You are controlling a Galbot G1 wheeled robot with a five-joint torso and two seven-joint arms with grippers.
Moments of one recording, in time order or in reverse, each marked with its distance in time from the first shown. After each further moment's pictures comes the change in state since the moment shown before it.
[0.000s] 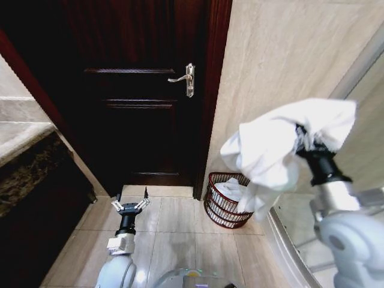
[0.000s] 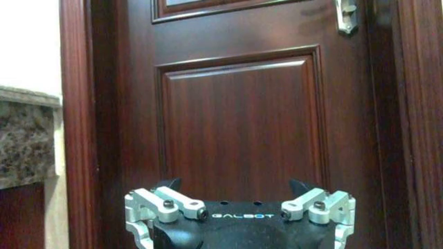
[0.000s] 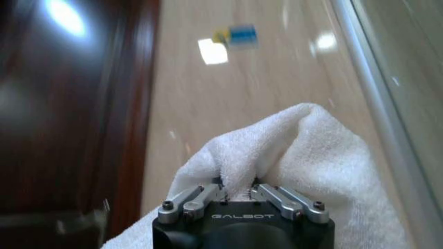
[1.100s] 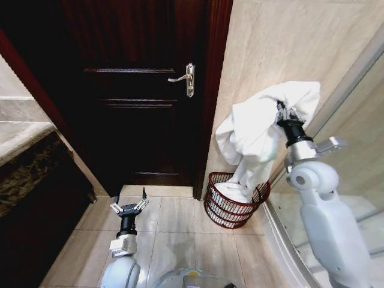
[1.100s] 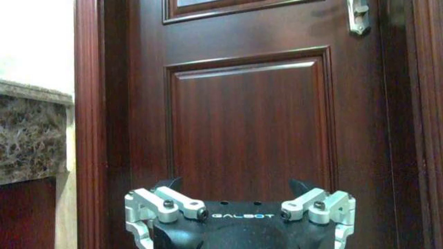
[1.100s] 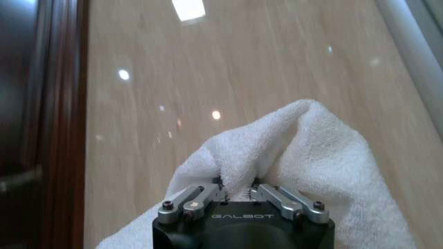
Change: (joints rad) left arm -0.019 -0.047 0.003 0.018 0.016 -0.019 -0.007; right arm 0.195 0.081 -0.264 -0.459 -0.072 0.122 -0.096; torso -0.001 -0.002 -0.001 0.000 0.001
